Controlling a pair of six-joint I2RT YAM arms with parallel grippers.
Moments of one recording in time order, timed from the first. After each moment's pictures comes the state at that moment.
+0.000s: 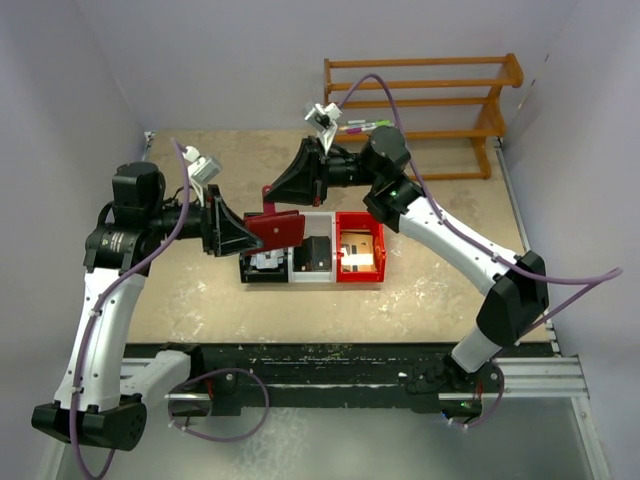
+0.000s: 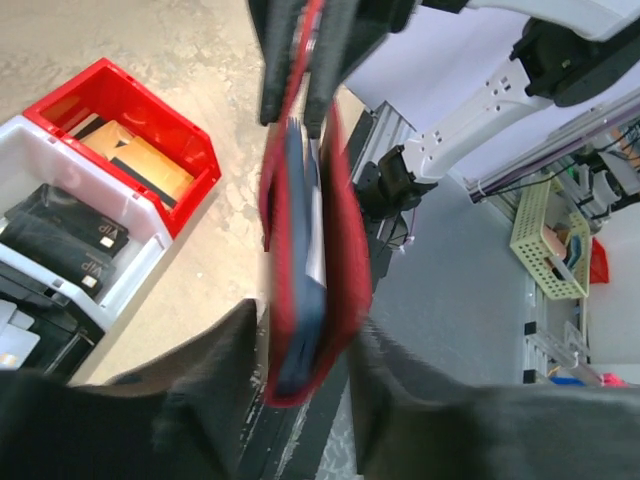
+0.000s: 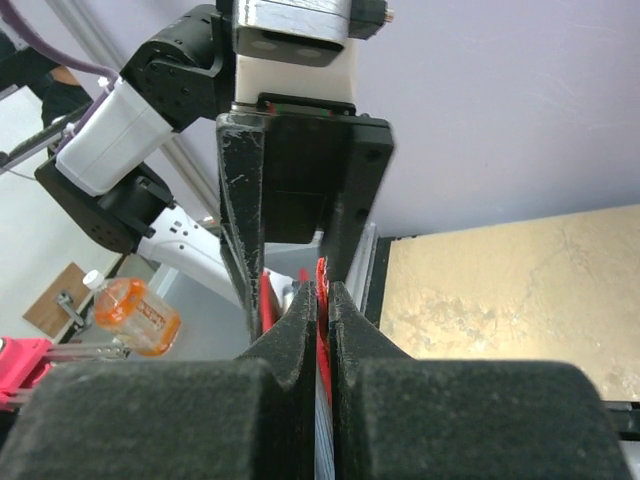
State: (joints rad) left arm -0.11 0.99 1.28 -0.81 1.17 -0.12; right arm 0.70 1.62 1.49 0.45 -1.01 0.64
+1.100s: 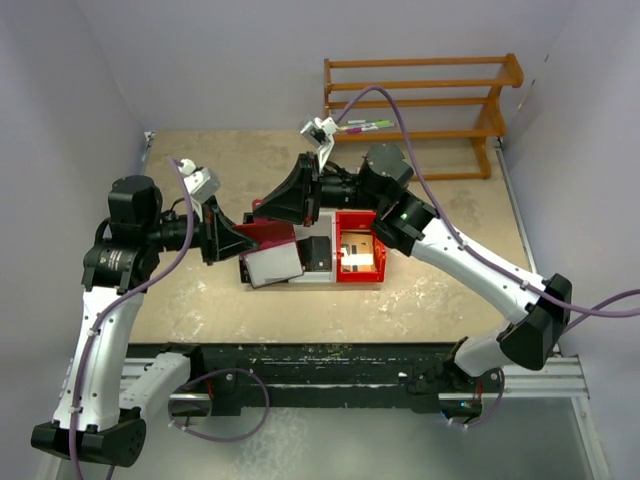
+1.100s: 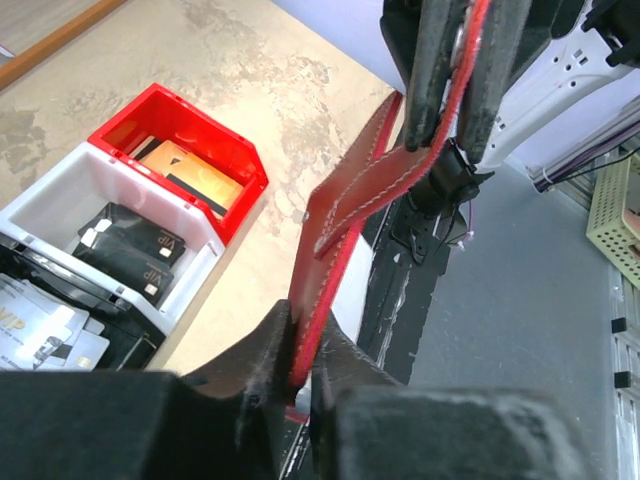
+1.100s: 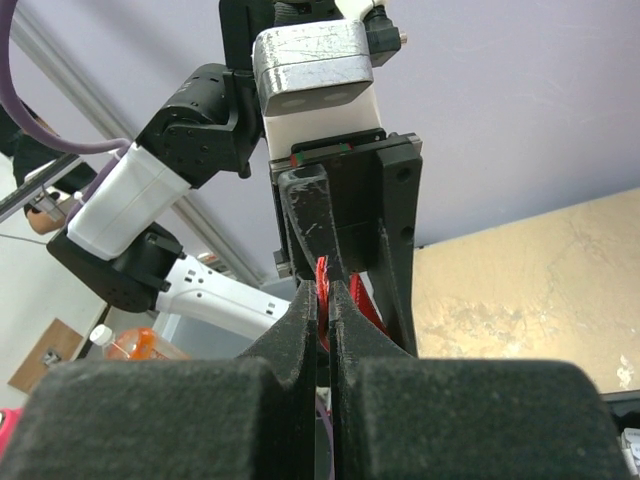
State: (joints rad) left arm -0.11 0.90 1.21 -0.76 1.10 0.01; right arm 0.84 1.46 1.45 0.23 -0.71 0.59
